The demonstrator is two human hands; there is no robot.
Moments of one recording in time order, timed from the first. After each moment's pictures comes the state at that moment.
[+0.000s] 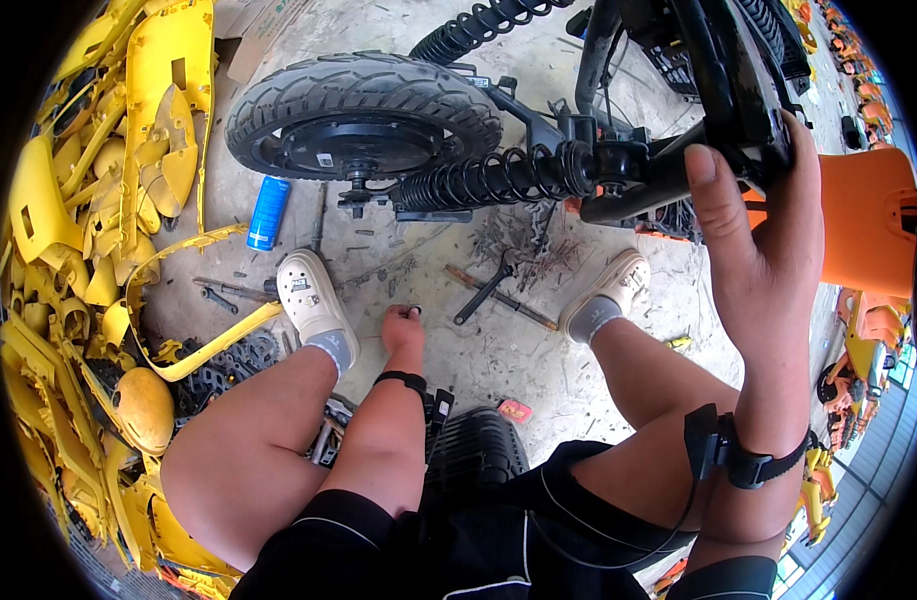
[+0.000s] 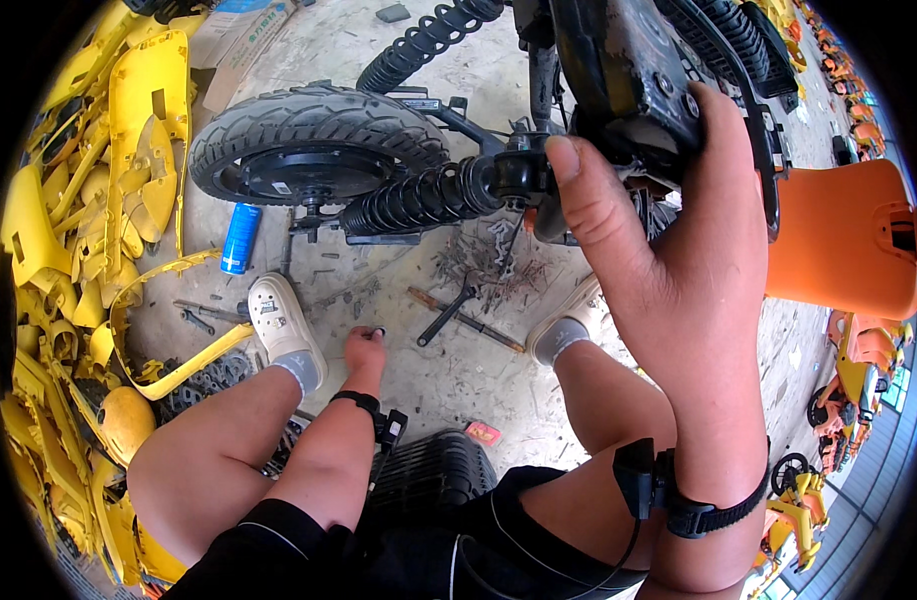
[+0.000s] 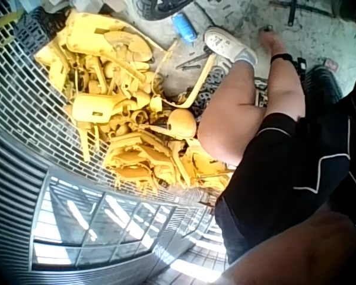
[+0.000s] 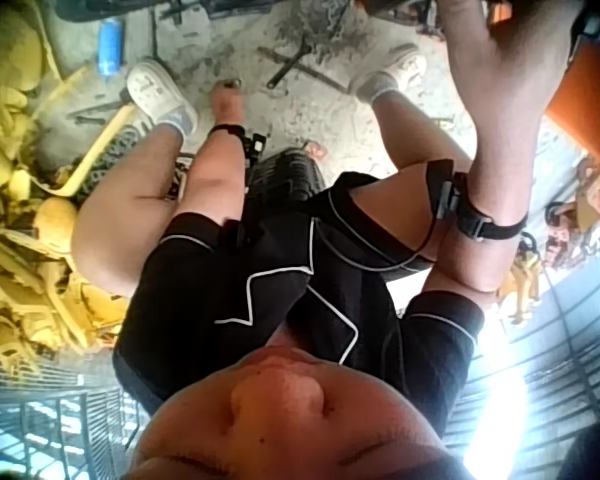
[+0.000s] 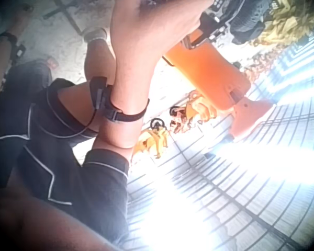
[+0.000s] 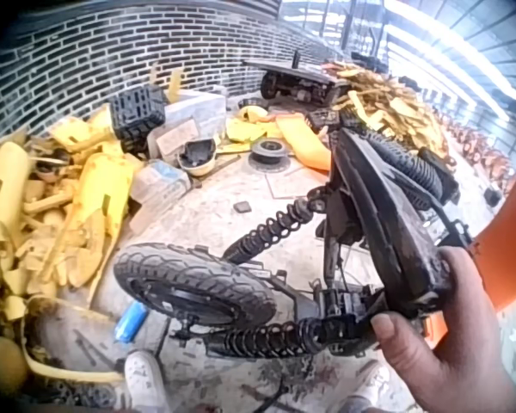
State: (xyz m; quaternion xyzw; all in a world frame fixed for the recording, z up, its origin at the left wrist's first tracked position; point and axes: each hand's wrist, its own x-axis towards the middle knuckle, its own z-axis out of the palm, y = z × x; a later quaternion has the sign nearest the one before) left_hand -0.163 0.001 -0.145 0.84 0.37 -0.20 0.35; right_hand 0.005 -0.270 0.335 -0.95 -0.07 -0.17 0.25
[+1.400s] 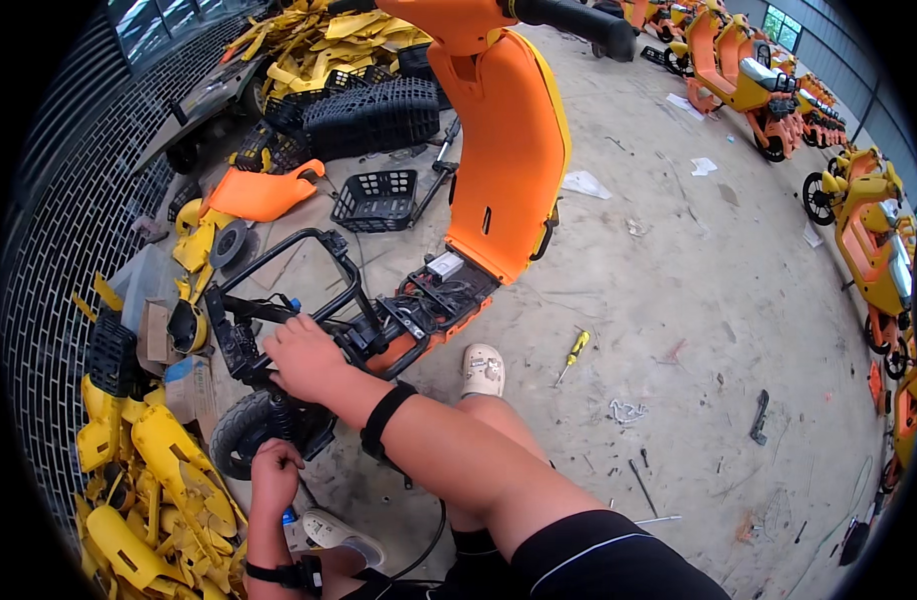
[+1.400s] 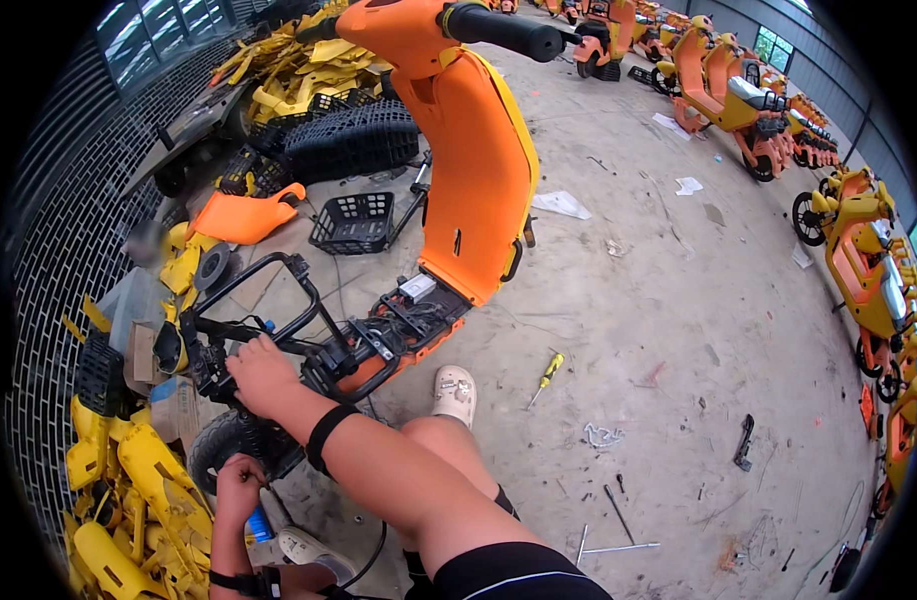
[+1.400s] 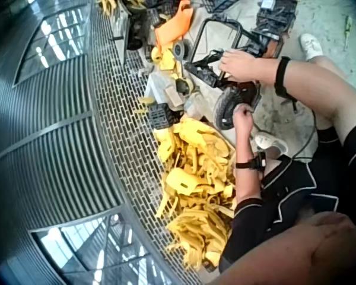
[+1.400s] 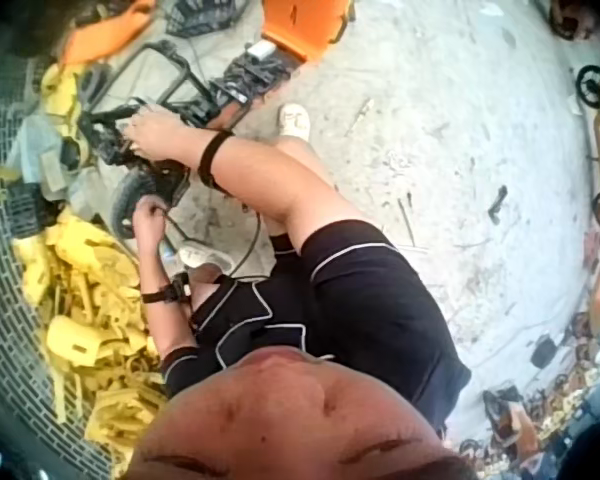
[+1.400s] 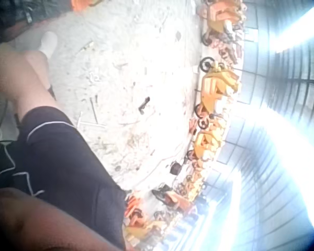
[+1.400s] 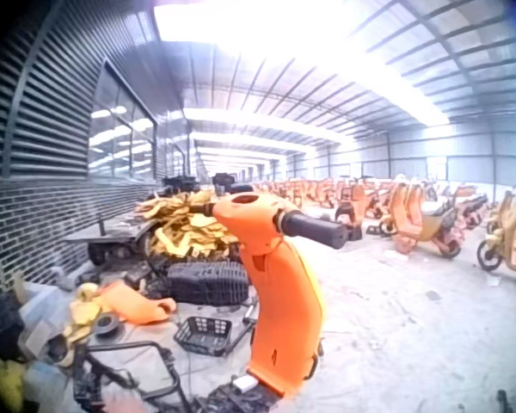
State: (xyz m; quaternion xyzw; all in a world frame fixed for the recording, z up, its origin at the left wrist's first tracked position) left_hand -0.040 -0.073 0.309 0.88 -0.35 -0.07 0.31; right_hand -0.026 -0.315 0.327 -0.93 -0.04 -0.26 0.25
